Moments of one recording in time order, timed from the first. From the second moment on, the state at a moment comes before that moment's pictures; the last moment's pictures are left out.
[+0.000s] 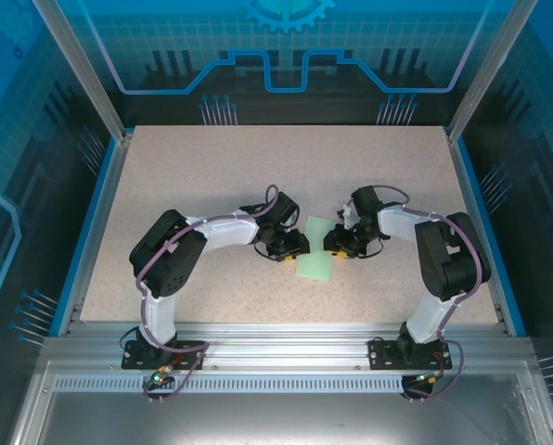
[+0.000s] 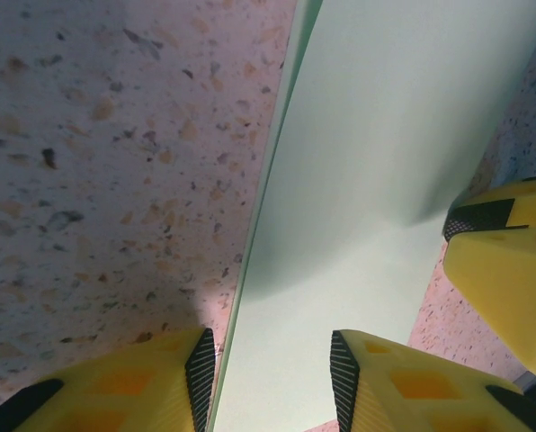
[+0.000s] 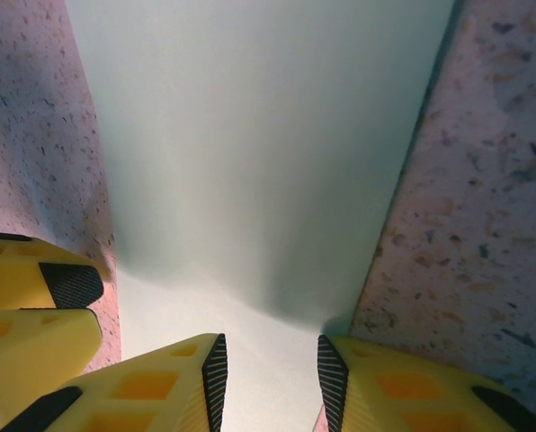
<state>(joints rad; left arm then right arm) -0.68 1.95 1.20 -0.39 0.39 -0.90 0.26 1.75 0.92 -0.52 -0.55 0.40</state>
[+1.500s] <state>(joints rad) -0.68 1.94 1.21 -0.42 0.42 -0.90 0.21 1.75 0.86 -0.45 -0.62 0.40</state>
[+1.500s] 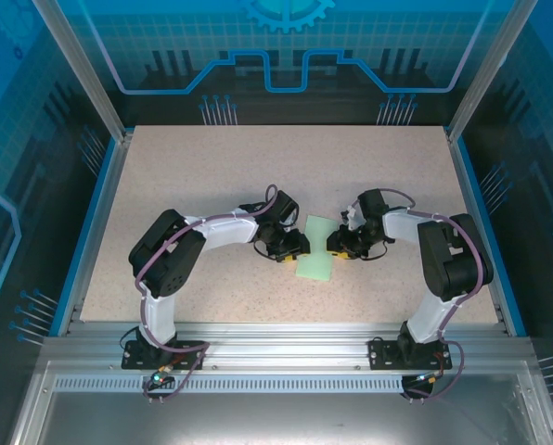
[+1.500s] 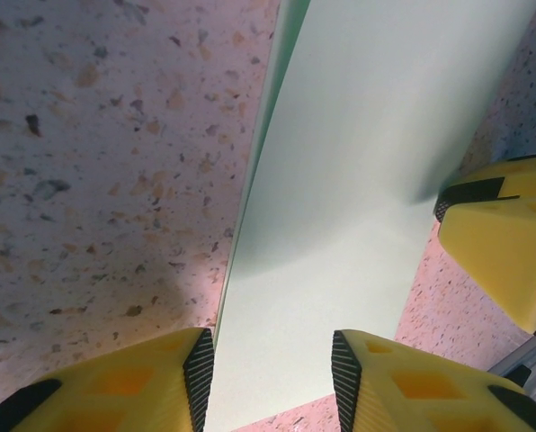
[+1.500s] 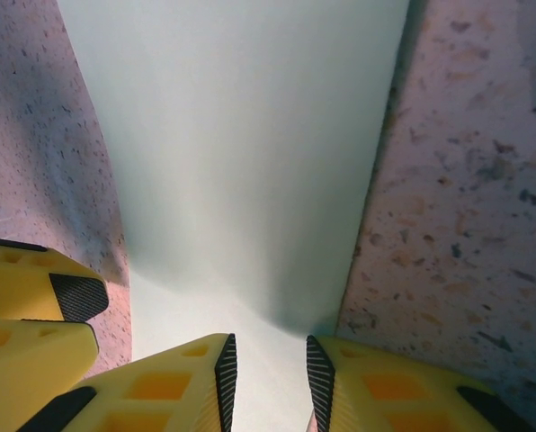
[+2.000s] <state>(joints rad) -0.70 1.95 1.24 -0.48 0.42 -0.90 0.21 1.75 0.86 -0.44 -0.63 0.40</state>
